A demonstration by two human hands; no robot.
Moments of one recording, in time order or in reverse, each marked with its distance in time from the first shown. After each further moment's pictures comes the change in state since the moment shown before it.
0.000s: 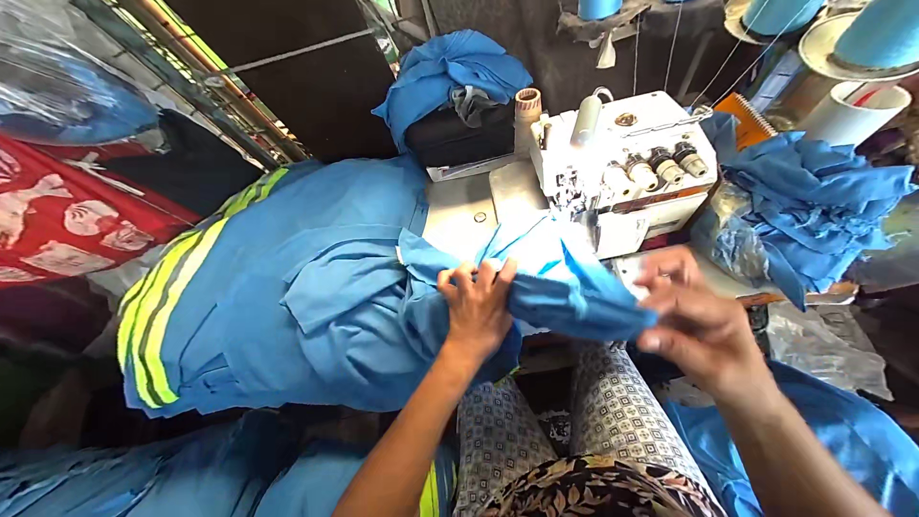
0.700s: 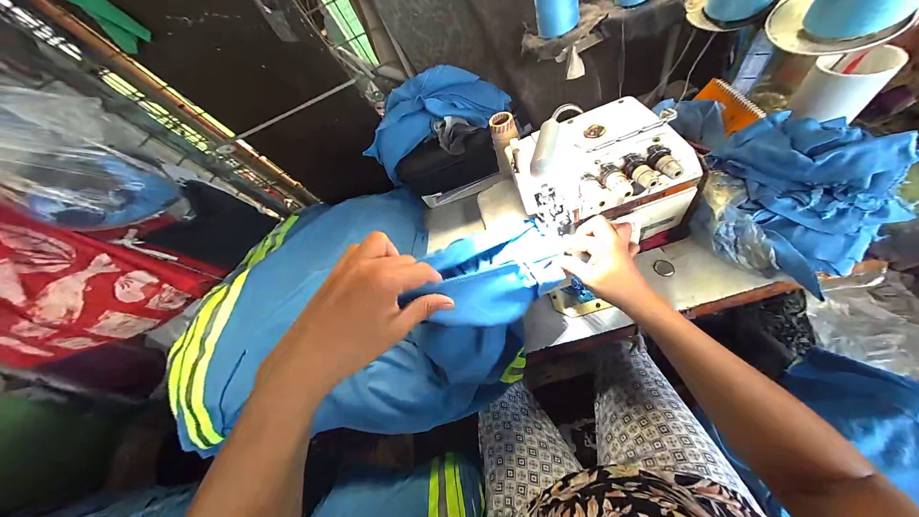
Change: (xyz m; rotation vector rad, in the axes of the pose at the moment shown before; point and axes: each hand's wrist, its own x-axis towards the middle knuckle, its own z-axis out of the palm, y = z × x) left_hand 0.108 -0.074 -0.146 -0.096 -0.468 0.291; right_hand 0.069 0.087 0.026 -0.504 0.128 0.248
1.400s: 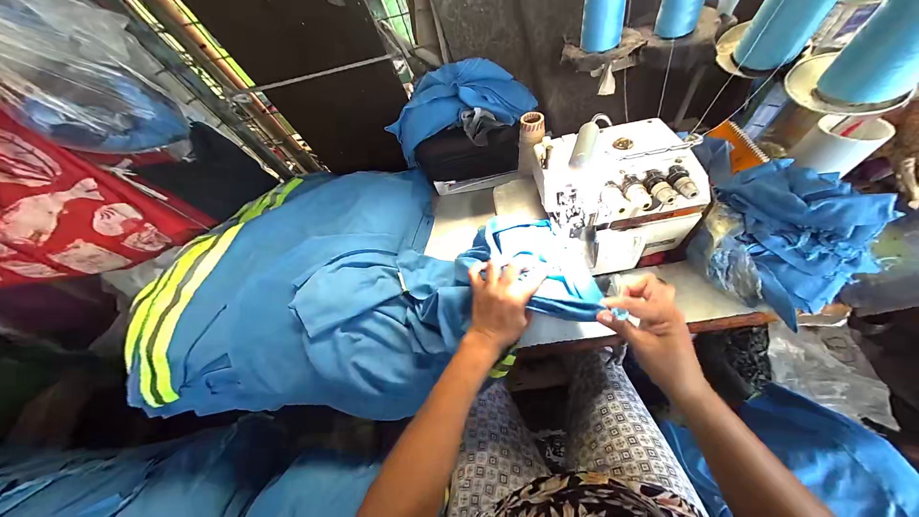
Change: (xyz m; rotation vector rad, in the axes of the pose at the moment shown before) left_hand 0.024 0.081 0.190 -0.097 0.452 -0.198; right_hand -0.081 -0.012 -0.034 0.208 0.084 -0.072
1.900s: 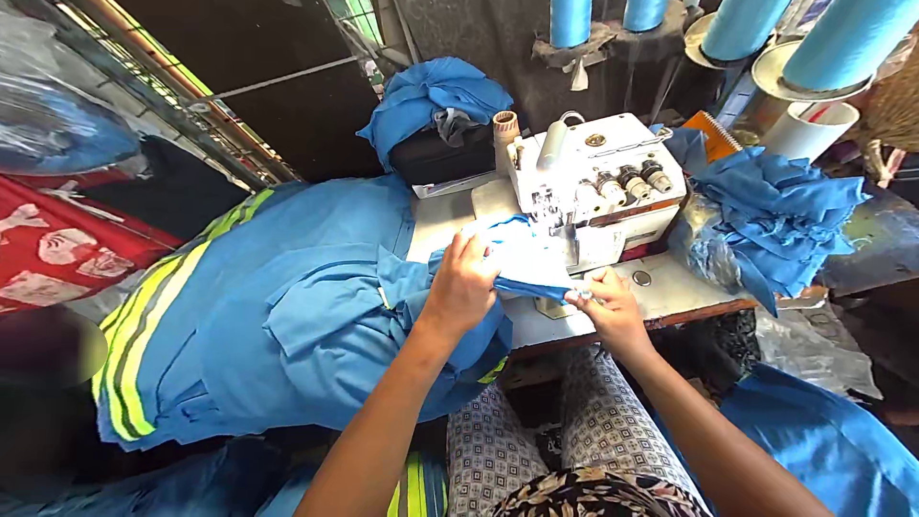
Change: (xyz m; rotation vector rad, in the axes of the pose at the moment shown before) left_hand 0.049 -0.024 -0.050 0.036 -0.138 0.166; right_hand 0.011 0.031 0.027 0.067 0.024 0.170
